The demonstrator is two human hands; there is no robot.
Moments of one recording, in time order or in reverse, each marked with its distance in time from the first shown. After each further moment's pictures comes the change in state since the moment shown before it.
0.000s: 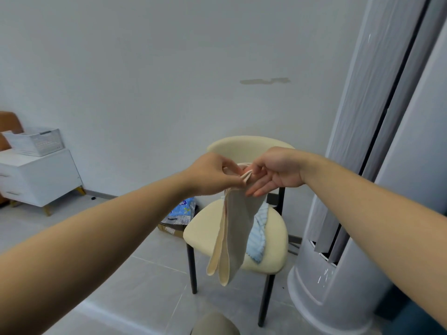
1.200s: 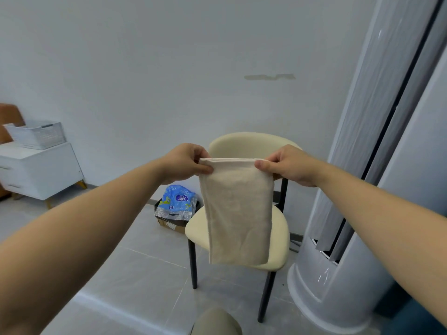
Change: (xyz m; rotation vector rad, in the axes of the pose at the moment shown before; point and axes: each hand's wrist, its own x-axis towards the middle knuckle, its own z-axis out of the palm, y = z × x) left_hand 0.020 -0.076 -0.037 -0.259 0.011 -0.096; right_hand 0.015 0.033 -0.027 -0.392 0.146 -0.513
